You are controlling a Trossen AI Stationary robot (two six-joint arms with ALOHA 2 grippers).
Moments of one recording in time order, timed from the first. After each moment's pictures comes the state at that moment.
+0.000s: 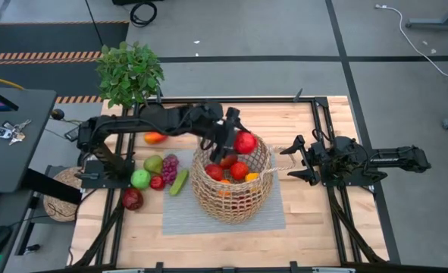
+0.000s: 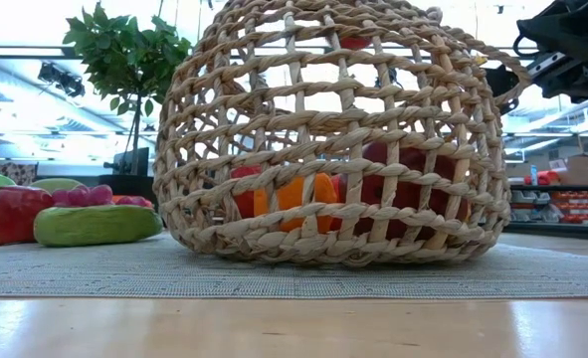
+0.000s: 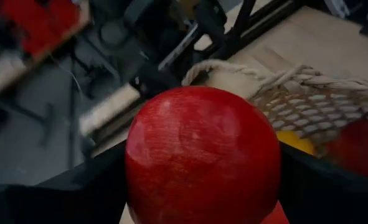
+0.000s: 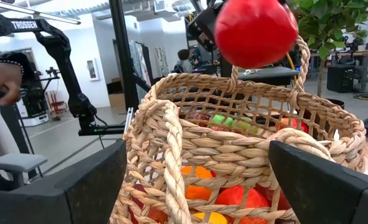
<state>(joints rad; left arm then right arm) 0.12 1.68 1.58 -0.38 0.19 0.65 -0.07 0.18 0.01 0.30 -0.25 0.14</state>
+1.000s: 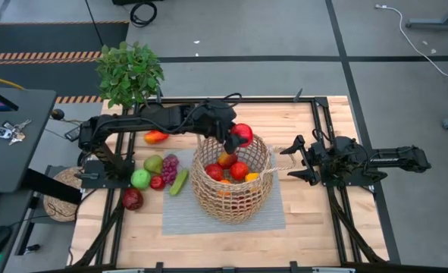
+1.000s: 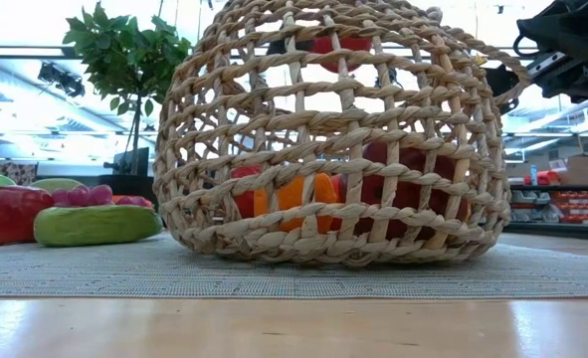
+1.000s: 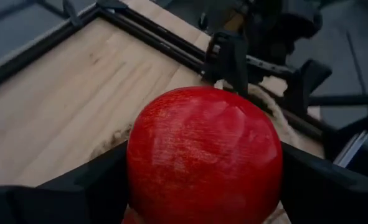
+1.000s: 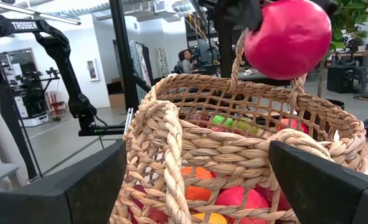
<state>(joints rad) 0.14 1.69 1.59 -0.44 0.00 -0.44 -0.07 0.18 0.01 0.30 -0.26 0.14</state>
